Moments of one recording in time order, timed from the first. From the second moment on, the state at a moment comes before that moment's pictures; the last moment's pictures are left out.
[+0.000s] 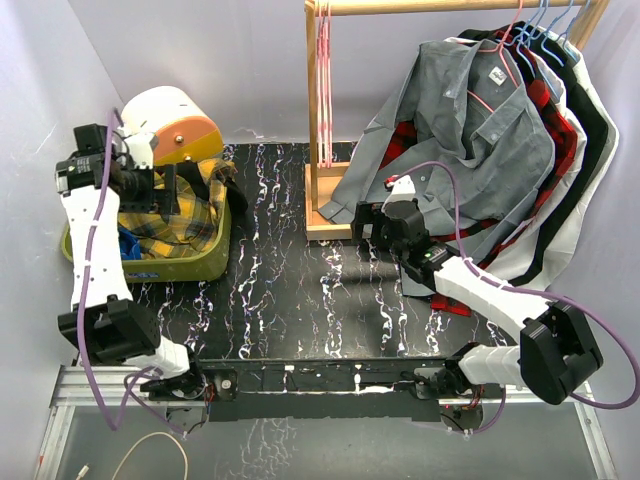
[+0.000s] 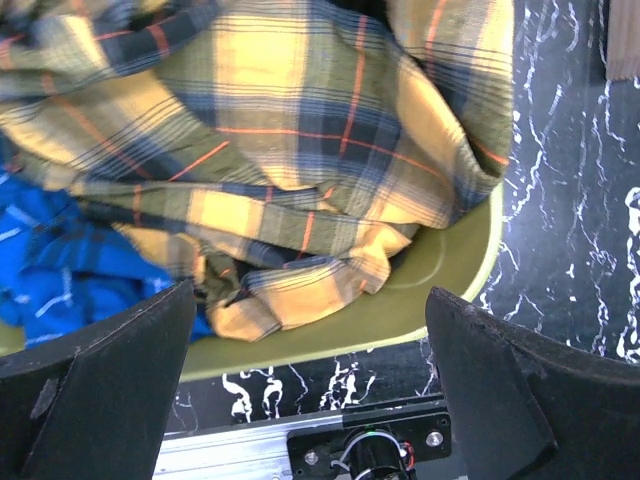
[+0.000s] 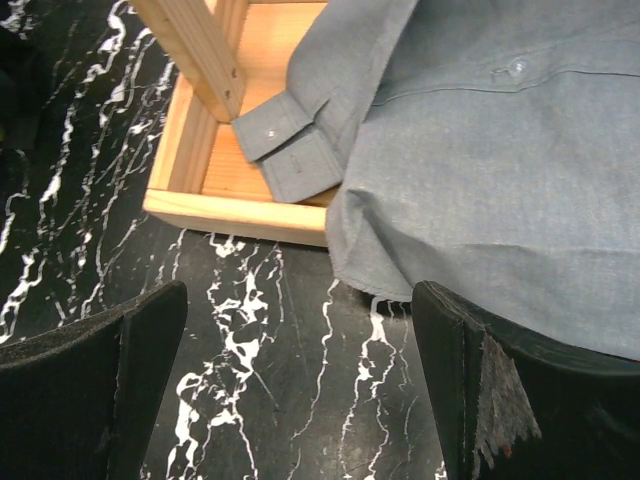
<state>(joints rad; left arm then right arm) 0.28 1.46 1.73 -1.26 0.26 0.30 0.58 1.26 0.78 0.04 0.28 0.34</state>
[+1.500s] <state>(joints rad) 0.19 2.05 1.96 -1.16 0.10 0.62 0.58 1.19 0.73 0.02 0.10 0.37</state>
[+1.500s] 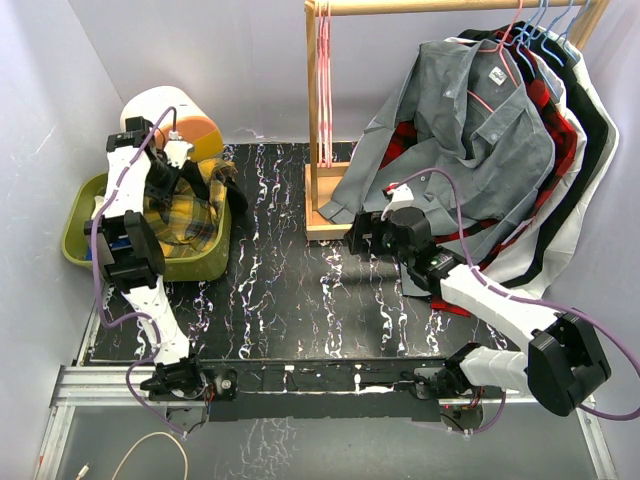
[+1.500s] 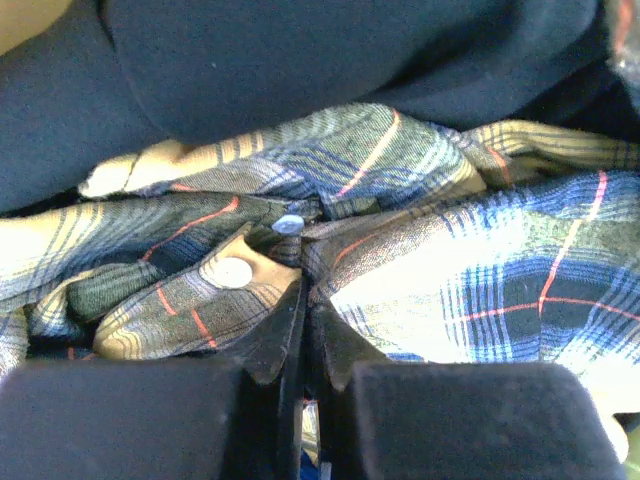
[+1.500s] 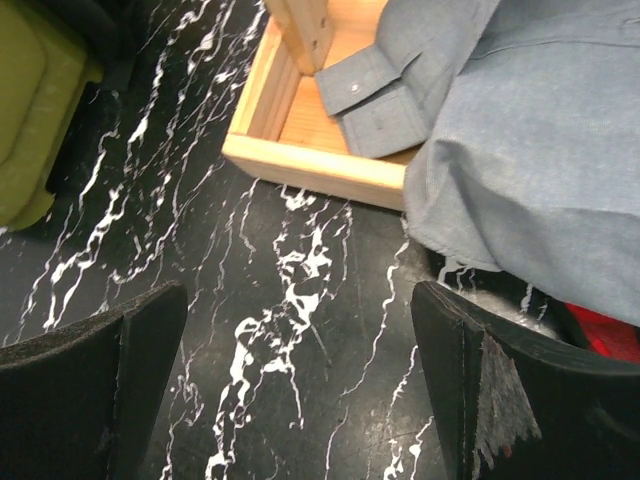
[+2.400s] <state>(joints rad) 0.19 1.29 2.19 -1.13 0.34 0.47 1.02 1.35 1.10 0.38 -0.13 -0.14</state>
